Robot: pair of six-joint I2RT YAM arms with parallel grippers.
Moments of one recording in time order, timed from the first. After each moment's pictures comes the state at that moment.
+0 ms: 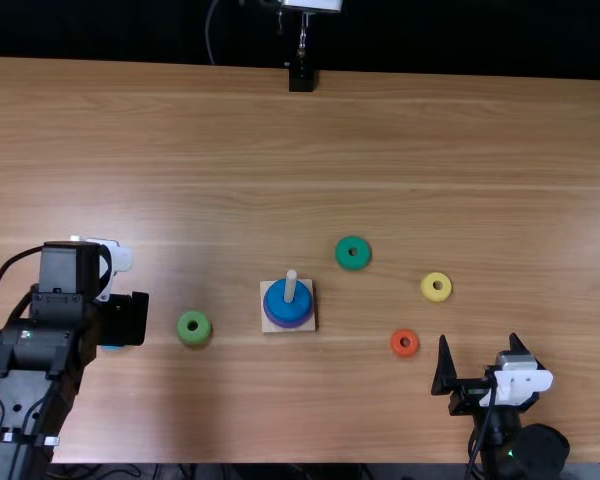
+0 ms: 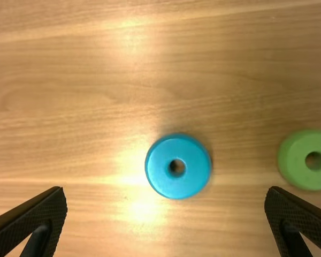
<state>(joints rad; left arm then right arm) -0.03 1.21 0.92 -0.81 -0.14 0.05 -0.06 0.00 0.09 -0.28 -0.09 -0.08</state>
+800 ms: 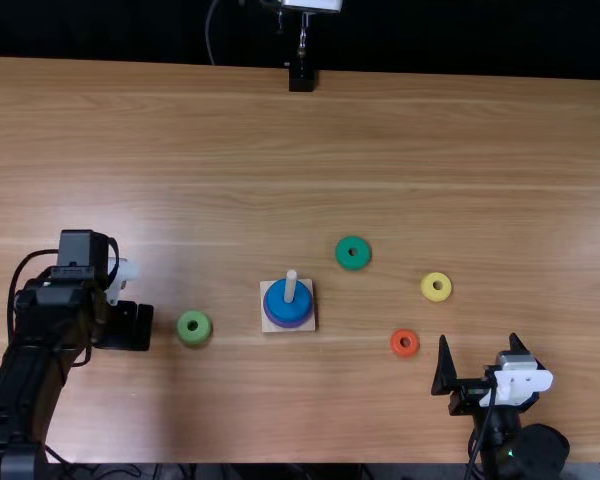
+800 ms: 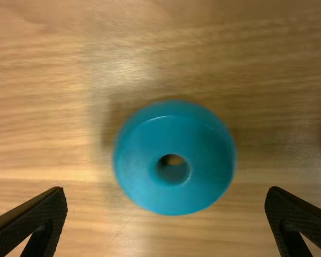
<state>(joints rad) 0.03 1.52 0.89 -0.80 -0.06 0.05 -0.06 0.00 0.09 -0.28 -0.09 -0.08</state>
